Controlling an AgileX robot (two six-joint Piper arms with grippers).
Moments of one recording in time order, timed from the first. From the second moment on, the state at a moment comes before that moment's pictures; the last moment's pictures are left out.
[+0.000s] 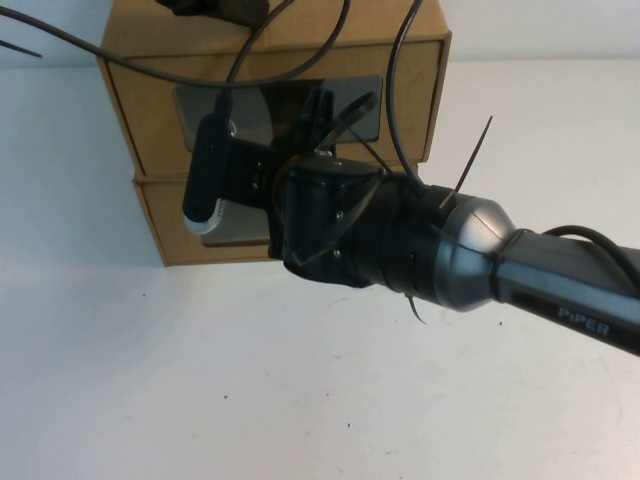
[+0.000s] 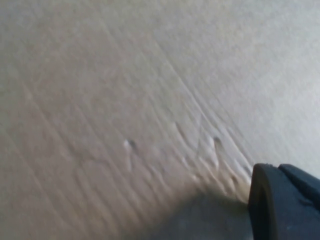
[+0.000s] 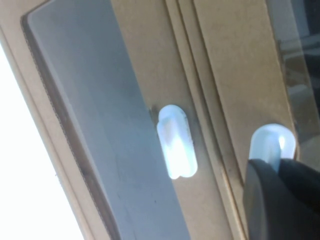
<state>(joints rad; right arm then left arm) 0.93 1.99 -1.67 -1.08 0.68 0.24 -0.27 1.95 -2.22 -0.45 1.25 0.21</state>
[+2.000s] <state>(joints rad) 1.20 1.72 -1.52 -0.64 1.08 0.05 -0.27 2.00 -2.24 -0.45 1.23 0.21</state>
